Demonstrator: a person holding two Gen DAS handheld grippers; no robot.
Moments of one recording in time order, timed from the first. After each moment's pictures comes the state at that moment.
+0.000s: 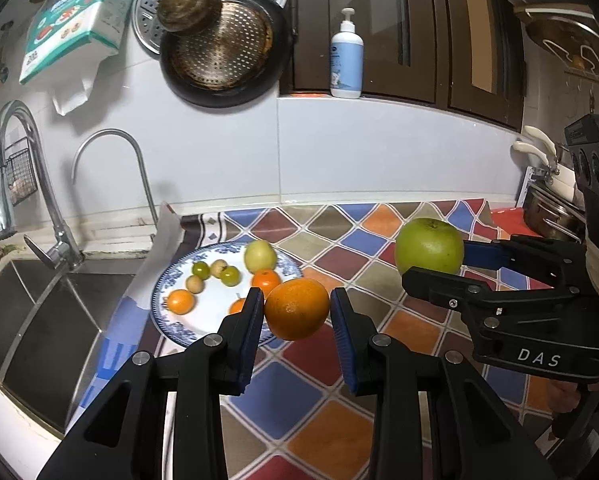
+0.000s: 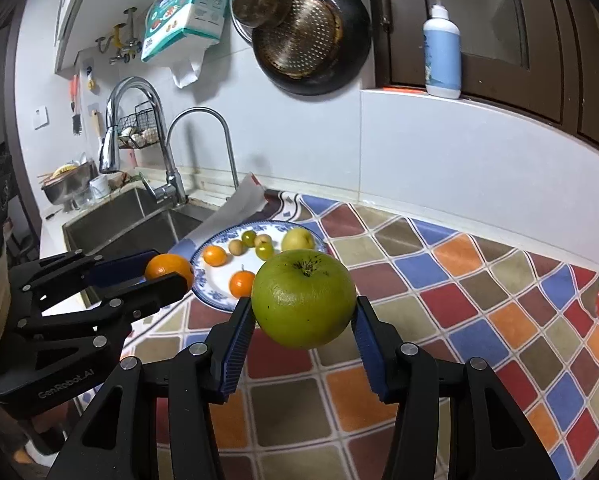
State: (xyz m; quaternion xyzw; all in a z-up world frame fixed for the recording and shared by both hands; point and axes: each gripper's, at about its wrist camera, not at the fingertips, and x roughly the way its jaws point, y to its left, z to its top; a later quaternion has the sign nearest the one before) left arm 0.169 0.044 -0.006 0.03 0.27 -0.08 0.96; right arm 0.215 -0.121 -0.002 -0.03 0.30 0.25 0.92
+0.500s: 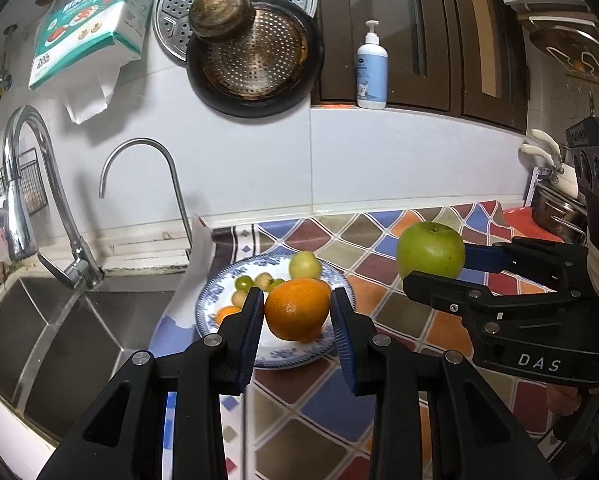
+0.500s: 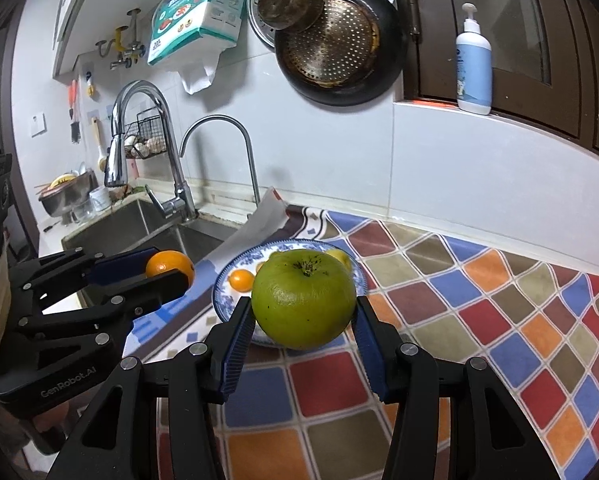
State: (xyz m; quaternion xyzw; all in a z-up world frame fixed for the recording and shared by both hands) left arm 0.180 0.109 0.002 0.05 0.26 -0.08 0.96; right arm 0.219 -0.058 0.003 -0.02 0.29 0.25 0.93
